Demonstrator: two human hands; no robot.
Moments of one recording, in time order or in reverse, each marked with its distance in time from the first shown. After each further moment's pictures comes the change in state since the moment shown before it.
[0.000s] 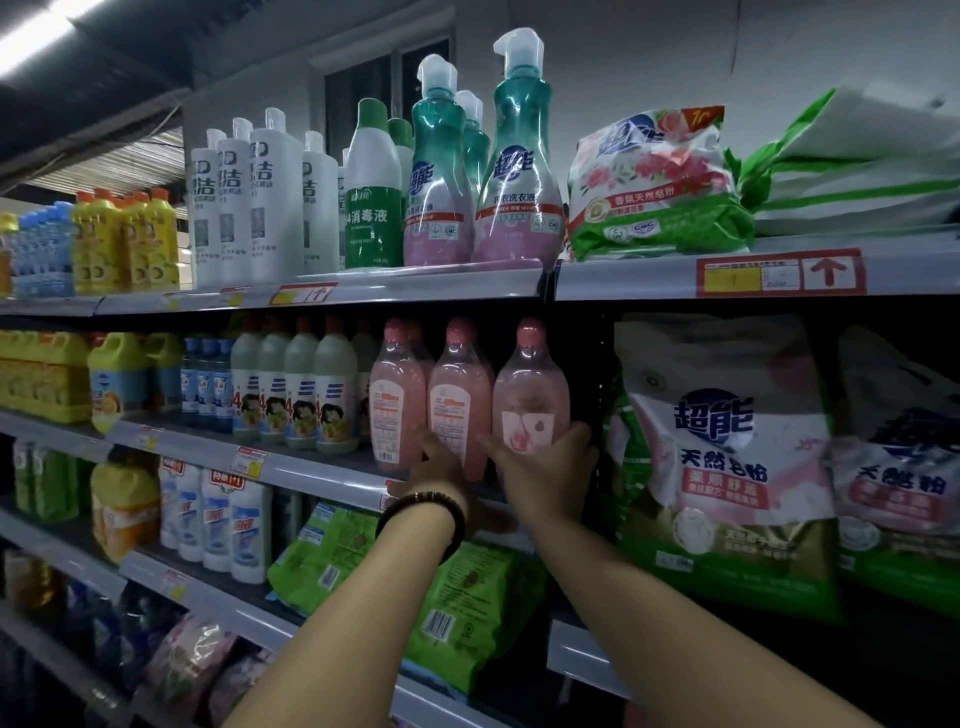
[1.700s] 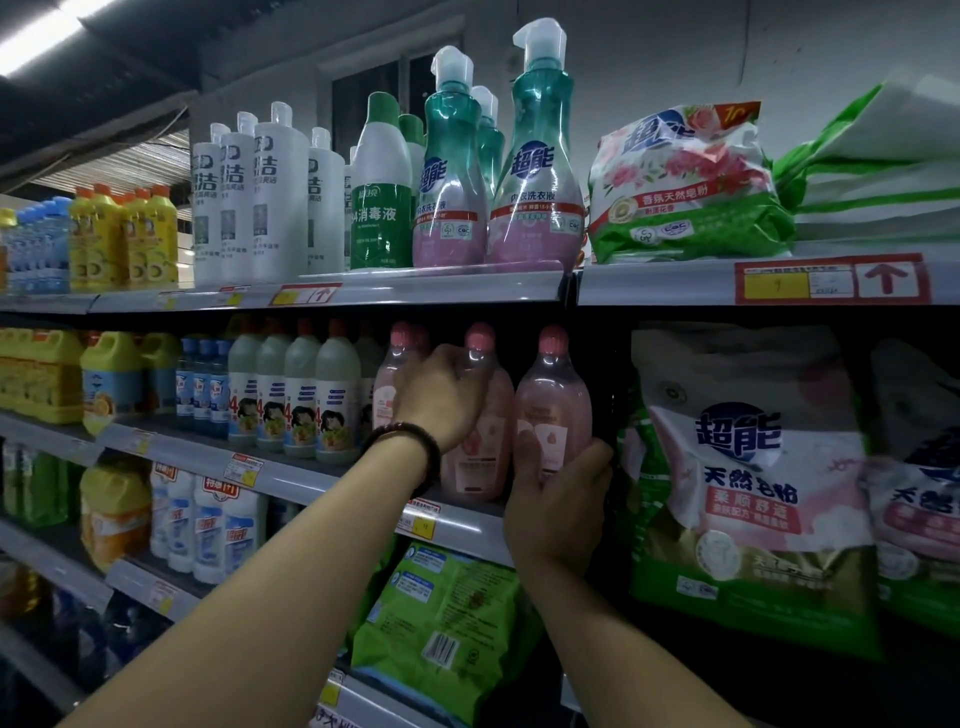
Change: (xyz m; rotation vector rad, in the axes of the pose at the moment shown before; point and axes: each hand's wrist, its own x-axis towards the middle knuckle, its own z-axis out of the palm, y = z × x) left_hand 0.059 0.026 -0.054 -0.337 0.219 0.326; right_hand -0.016 0.013 0.015 -0.060 0.253 -0.216
